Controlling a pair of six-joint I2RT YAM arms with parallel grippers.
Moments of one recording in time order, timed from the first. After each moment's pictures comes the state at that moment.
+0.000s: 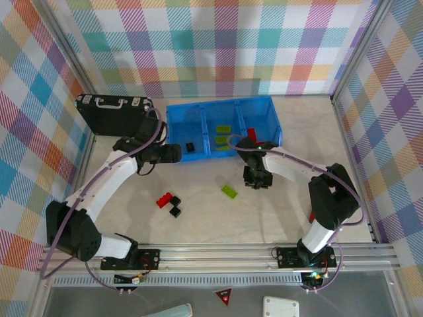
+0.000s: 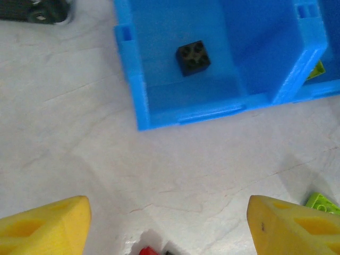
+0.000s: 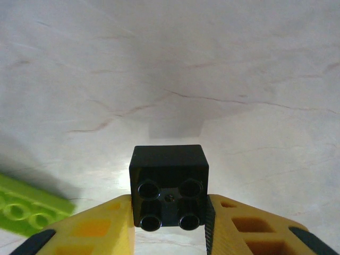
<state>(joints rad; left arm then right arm) -0.35 1.35 1.18 -0.81 -0.04 -0.32 0.65 1.69 1.19 -0.99 0.13 0.77</state>
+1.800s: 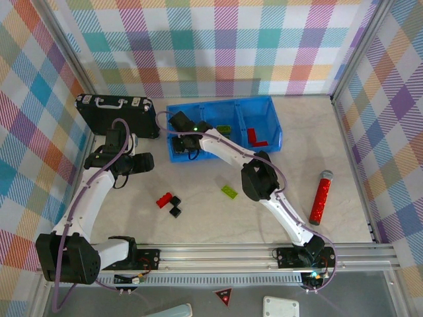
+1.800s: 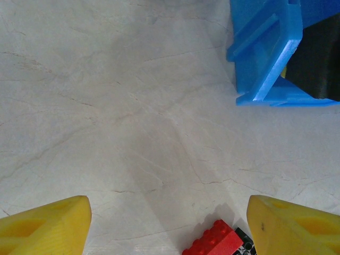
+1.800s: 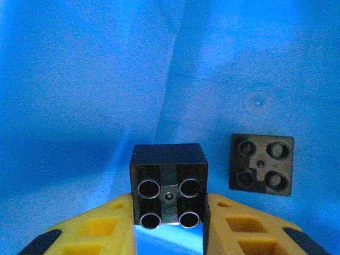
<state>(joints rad) -0.06 1.17 1.00 -0.84 0.03 -0.21 0.84 2.57 2.43 -0.85 0.04 0.49</state>
